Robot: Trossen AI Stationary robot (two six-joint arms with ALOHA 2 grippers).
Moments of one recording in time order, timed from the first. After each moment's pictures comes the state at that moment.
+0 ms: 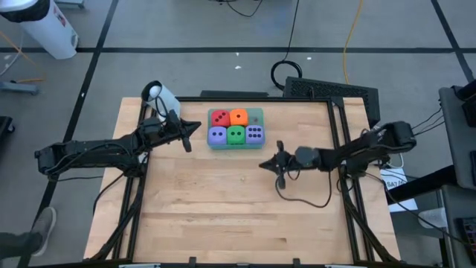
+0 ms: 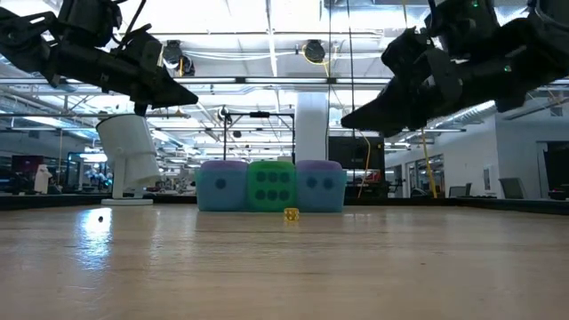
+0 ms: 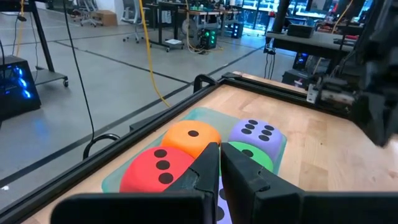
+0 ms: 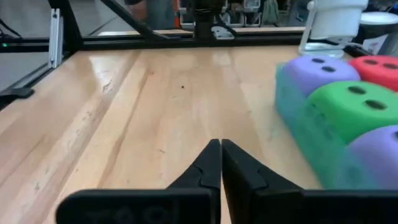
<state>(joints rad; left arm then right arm) 0.40 0.82 0.27 0.44 -0.05 -0.11 0.04 1.43 0.37 0.83 0.04 0.05</state>
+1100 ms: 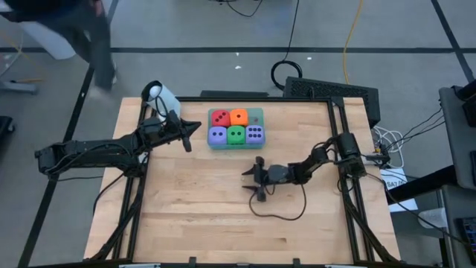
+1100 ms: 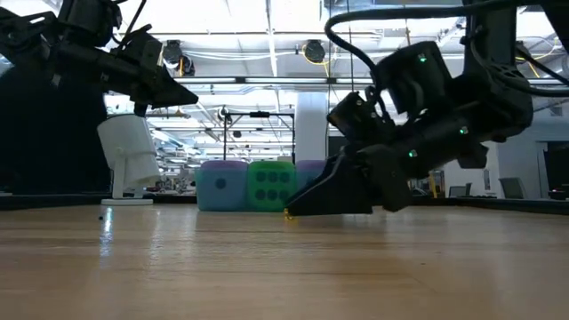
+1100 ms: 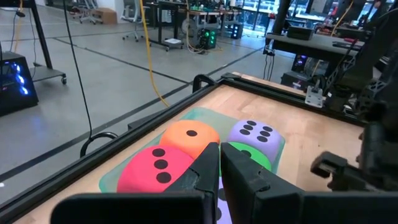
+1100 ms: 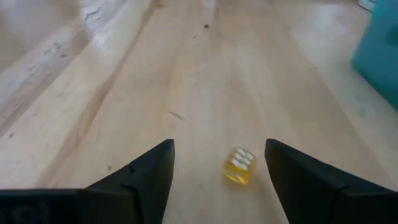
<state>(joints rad) 0.40 0.82 0.27 0.44 -0.05 -0.13 0.15 2.04 0.62 1.06 0.13 0.01</state>
